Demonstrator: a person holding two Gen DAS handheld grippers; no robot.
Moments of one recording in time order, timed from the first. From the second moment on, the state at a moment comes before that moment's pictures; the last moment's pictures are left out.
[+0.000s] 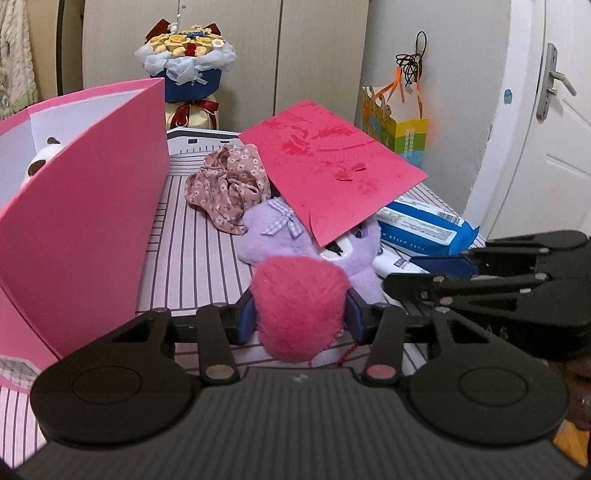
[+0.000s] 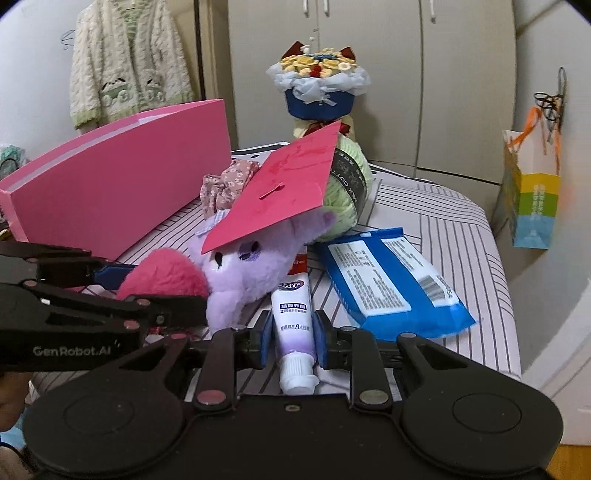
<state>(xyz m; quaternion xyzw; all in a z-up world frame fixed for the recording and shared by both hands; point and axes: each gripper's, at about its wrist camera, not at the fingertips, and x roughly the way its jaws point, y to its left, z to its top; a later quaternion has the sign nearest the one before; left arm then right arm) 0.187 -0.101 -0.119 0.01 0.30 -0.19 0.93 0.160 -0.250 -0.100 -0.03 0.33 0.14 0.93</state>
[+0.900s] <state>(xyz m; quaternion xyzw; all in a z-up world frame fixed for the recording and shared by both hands) 0.134 -0.067 -0.097 -0.01 0.29 -0.22 0.93 0.076 -0.244 -0.094 -0.01 0.33 0.07 0.94</state>
